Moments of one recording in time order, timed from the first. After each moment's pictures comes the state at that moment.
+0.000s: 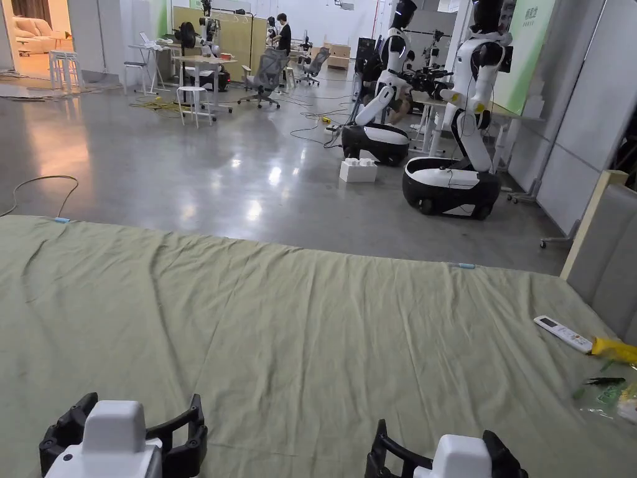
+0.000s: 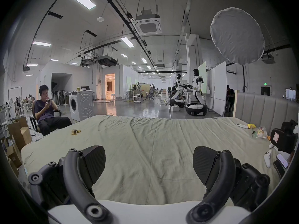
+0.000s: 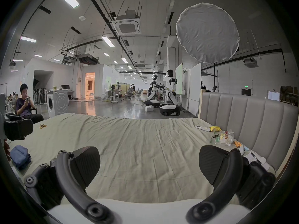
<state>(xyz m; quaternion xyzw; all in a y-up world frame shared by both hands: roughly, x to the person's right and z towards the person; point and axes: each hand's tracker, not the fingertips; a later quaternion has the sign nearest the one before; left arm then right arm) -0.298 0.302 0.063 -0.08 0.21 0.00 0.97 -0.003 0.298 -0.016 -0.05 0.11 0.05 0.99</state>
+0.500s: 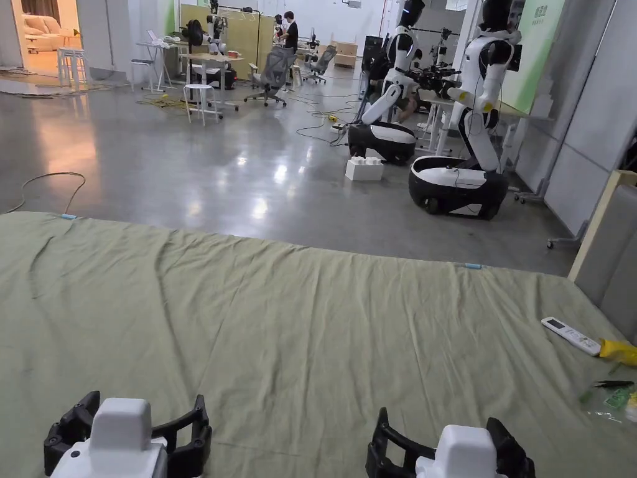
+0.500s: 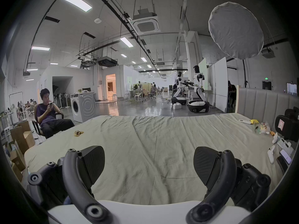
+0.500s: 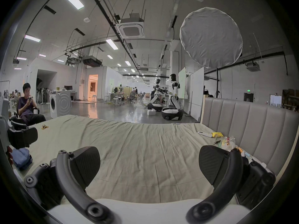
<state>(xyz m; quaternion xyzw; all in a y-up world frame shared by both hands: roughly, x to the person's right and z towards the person) -0.297 0.301 0.060 -0.09 0.22 -0.01 0.97 -0.008 0.312 -0.014 -0.02 0.11 0.06 0.99</state>
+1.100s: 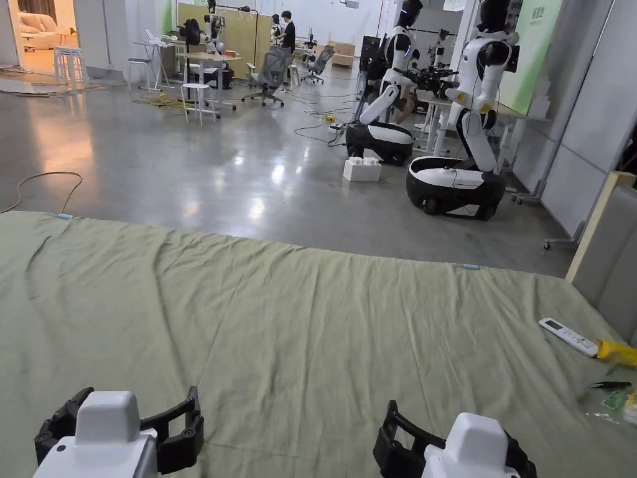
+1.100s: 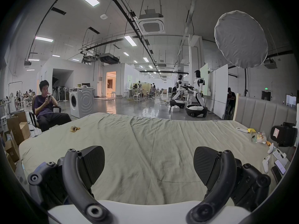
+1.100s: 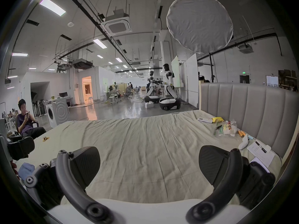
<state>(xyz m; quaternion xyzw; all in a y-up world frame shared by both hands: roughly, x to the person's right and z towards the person) -0.311 0.306 0.058 -0.08 0.21 0.03 0.97 -0.001 0.314 -0.032 -0.10 0.09 -0.01 0.99</state>
